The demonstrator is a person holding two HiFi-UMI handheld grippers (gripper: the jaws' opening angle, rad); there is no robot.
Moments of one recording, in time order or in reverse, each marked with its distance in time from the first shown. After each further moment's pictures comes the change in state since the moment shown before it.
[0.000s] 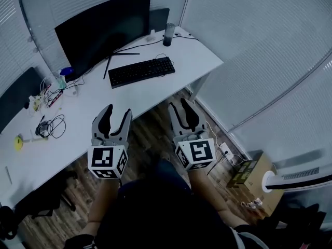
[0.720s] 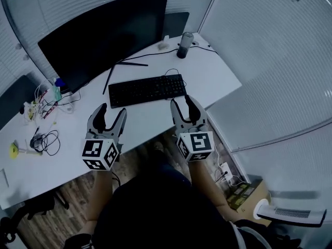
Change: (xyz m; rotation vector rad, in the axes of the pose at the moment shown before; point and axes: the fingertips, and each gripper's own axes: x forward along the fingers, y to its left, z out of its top) left arm 0.190 0.112 -0.049 -0.141 0.092 0.092; right arm 0.222 -0.106 -0.075 0.001 0.104 0.101
